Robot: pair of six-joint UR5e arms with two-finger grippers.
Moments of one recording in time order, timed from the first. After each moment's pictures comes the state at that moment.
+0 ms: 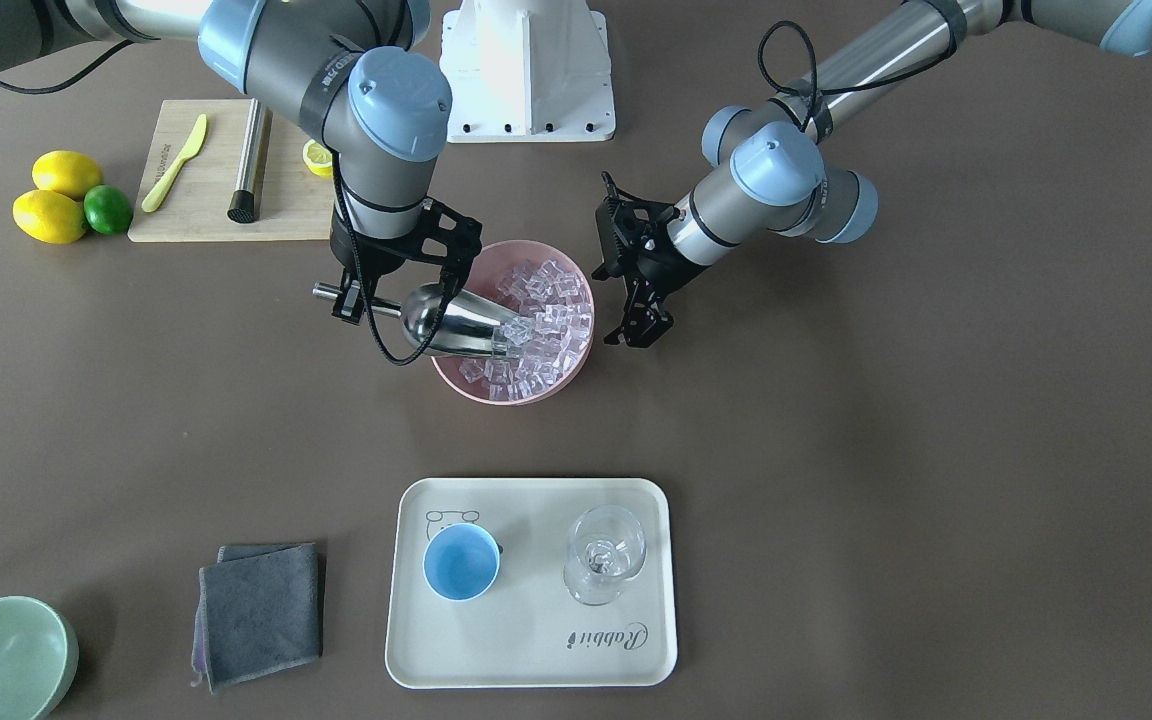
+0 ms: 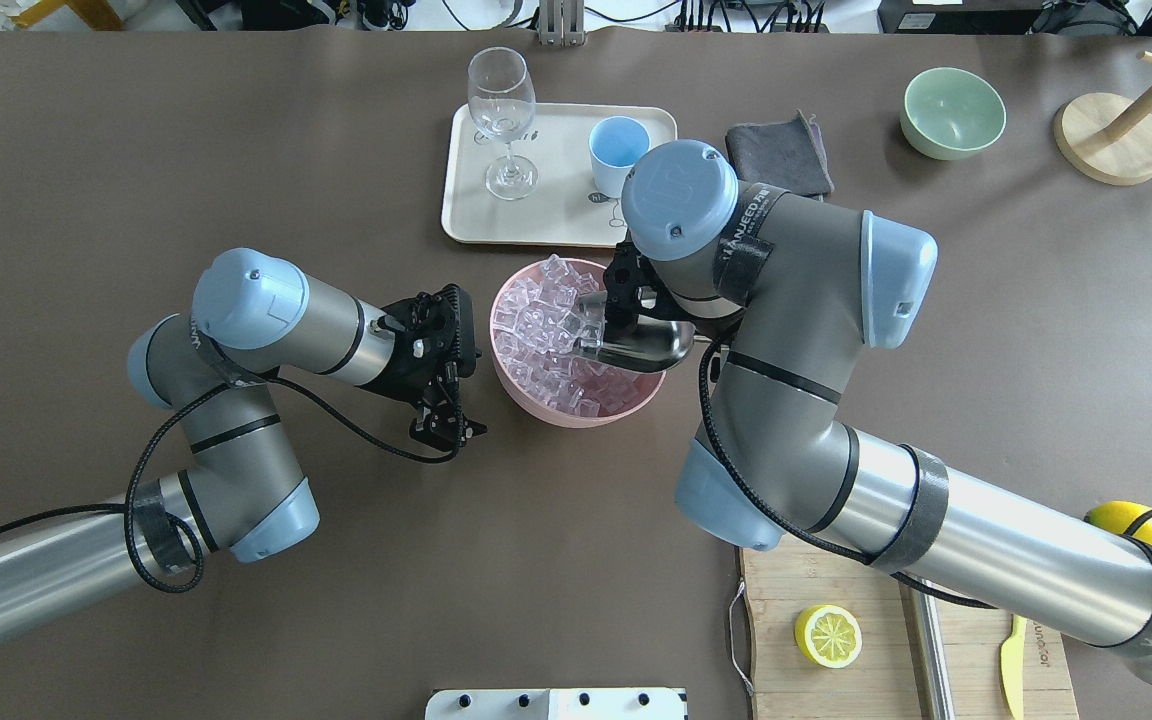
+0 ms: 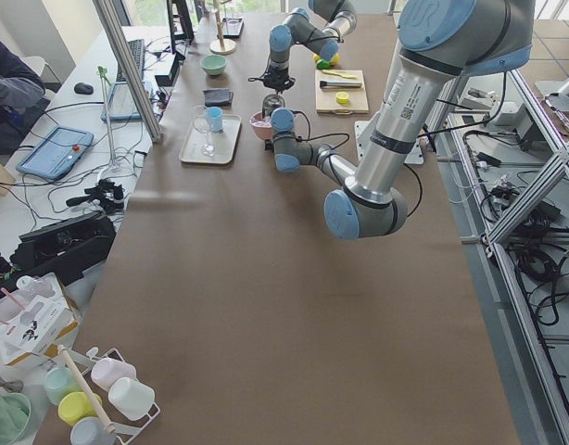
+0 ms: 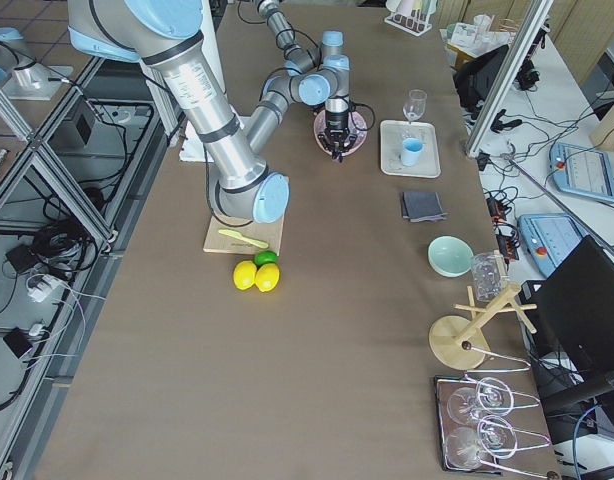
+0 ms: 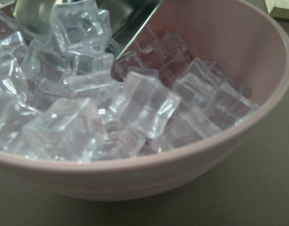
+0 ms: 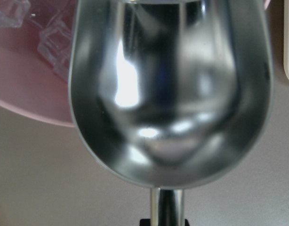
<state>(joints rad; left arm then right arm) -0.56 -2.10 -1.44 -2.44 -2.08 0.05 0.58 -0.89 1.75 -1.96 1.76 -0.27</state>
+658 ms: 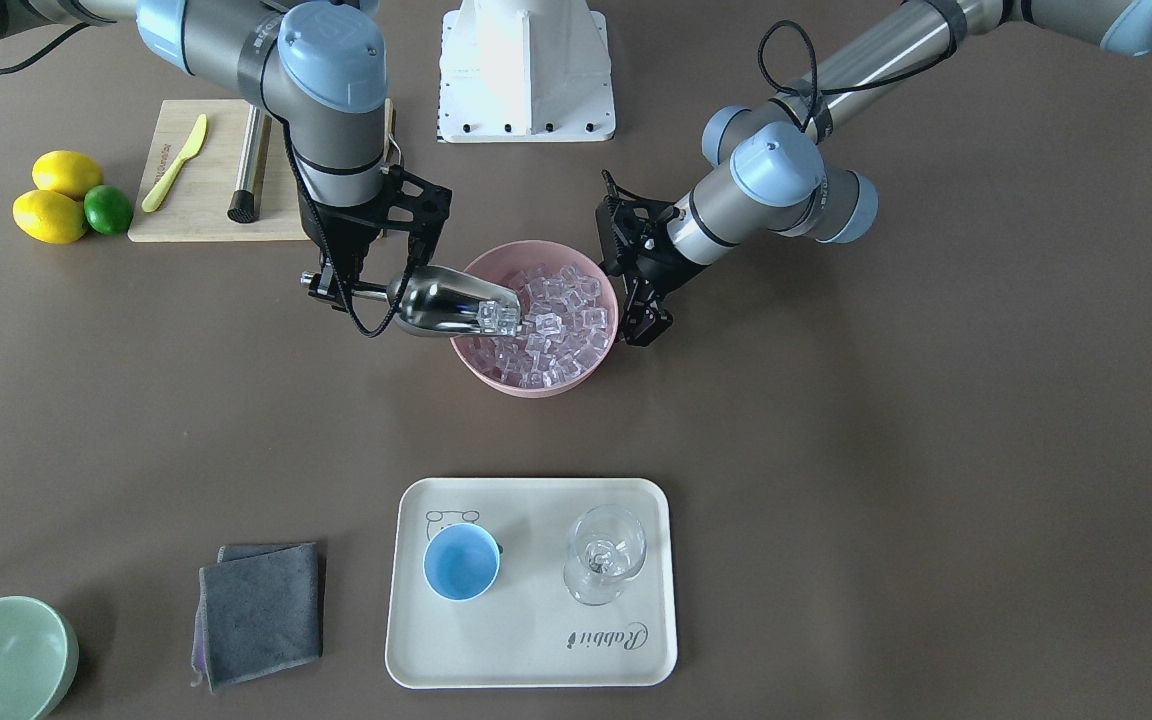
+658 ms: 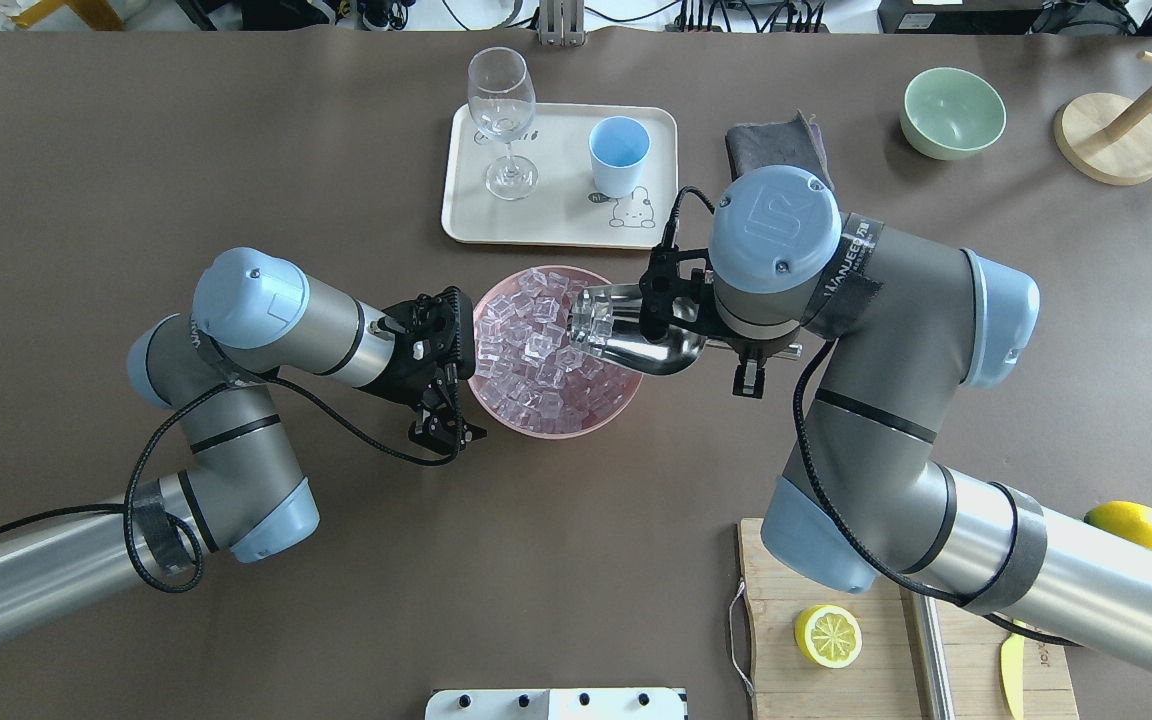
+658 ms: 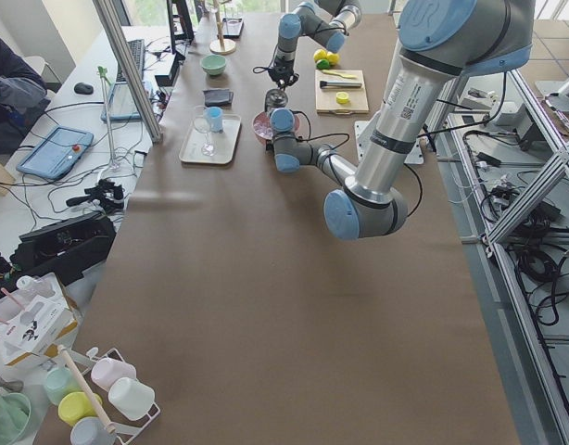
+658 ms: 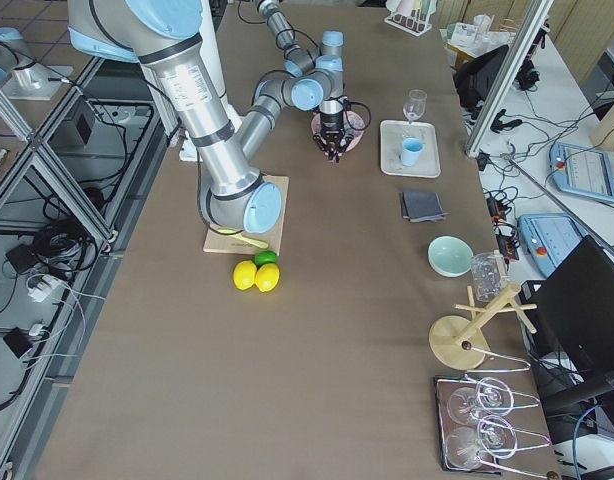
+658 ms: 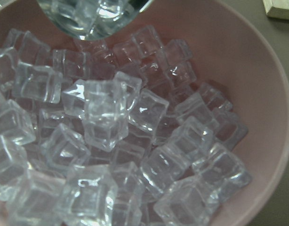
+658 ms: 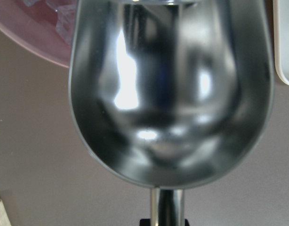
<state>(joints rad) -0.56 -2.10 -1.44 -2.44 -2.09 0.05 0.58 -0.99 1.87 -1.89 1.76 -0.26</state>
